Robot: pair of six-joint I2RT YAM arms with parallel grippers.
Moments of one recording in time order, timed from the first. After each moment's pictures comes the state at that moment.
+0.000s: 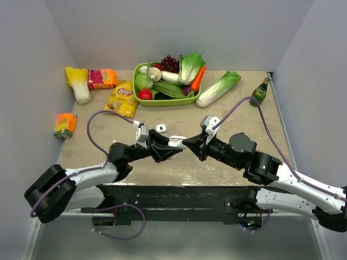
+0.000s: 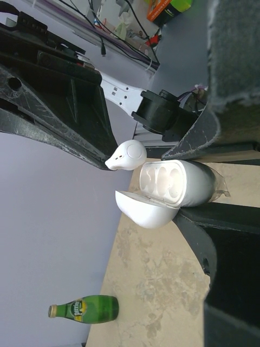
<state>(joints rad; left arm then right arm) -0.77 1.18 0.32 1.28 0.57 -0.49 1.11 0.80 0.87 -0.18 0.11 0.11</state>
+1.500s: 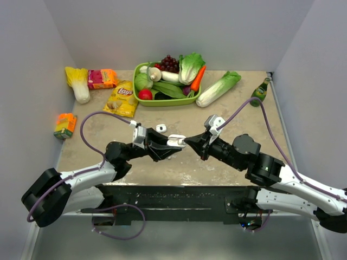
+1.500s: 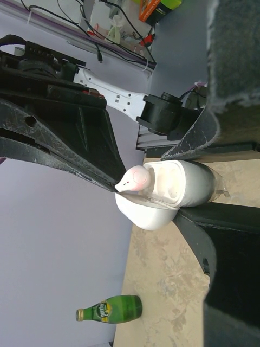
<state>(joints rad) -0.75 1.13 0.36 1.26 0.64 -0.46 1.11 0.77 0.86 -0.16 0.15 0.10</state>
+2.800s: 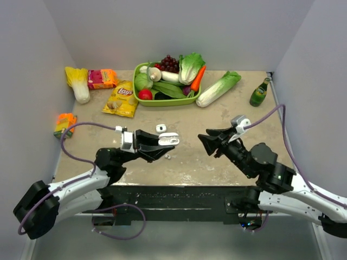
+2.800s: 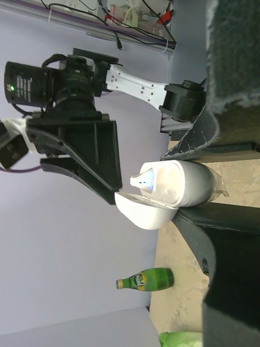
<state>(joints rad) -0.75 1.01 0.35 1.27 0.58 -0.41 1.12 0.59 0.77 -0.14 0.42 0.20</state>
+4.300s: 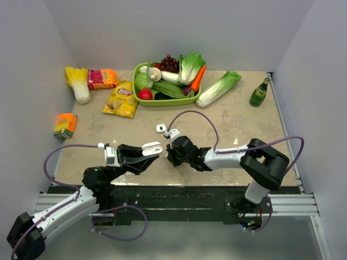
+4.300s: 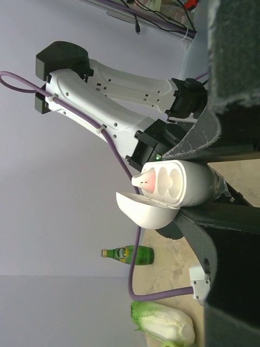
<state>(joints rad) -0.75 0.50 0.05 1.04 0.37 -0.43 1.01 1.66 0.74 0.22 0.10 0.38</state>
